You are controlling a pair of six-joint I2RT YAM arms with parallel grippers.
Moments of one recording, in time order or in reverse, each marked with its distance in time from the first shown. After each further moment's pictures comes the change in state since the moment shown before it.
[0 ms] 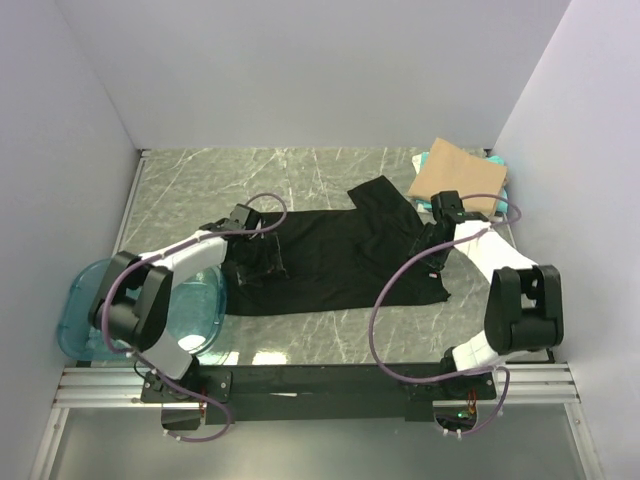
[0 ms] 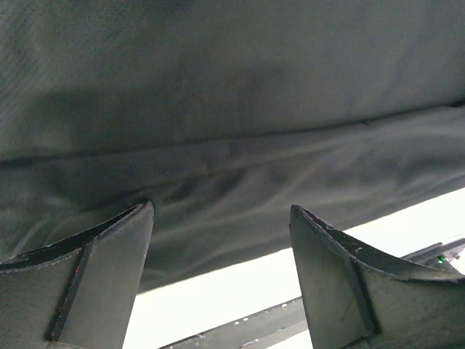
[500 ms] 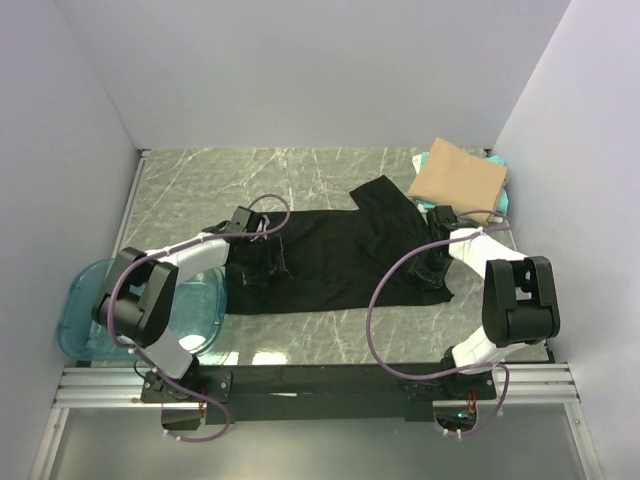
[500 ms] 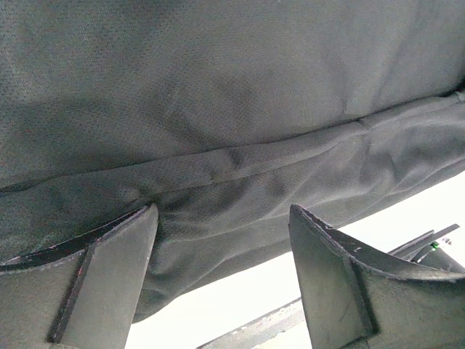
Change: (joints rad) left arm -0.001 0.048 -0.031 0.102 0.061 0.017; right arm 0.001 0.064 -0.108 0.033 0.037 0.001
